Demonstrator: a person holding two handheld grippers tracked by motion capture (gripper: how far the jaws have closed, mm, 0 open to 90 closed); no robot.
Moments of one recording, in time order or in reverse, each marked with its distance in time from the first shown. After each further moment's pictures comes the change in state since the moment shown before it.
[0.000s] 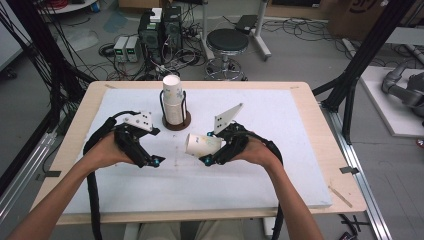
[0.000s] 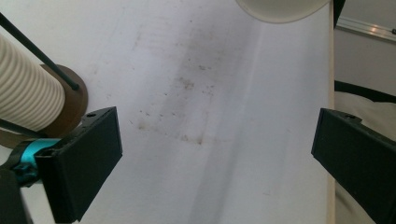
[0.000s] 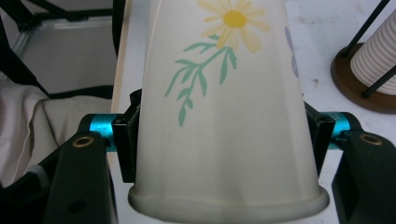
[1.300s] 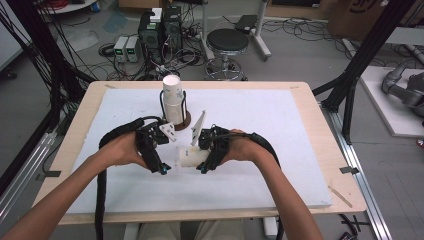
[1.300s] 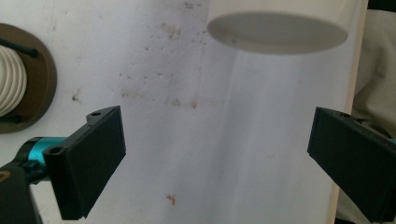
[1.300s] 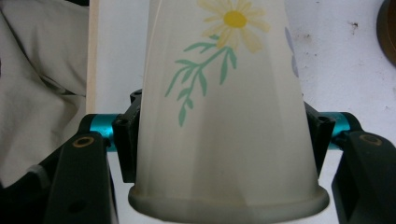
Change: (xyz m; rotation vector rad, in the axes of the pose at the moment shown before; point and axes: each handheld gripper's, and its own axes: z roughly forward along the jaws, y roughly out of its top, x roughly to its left) left arm -0.012 0.032 0.039 0.350 -0.002 0.103; right arm 0.007 0.033 0.036 0.418 -0.003 -0.103
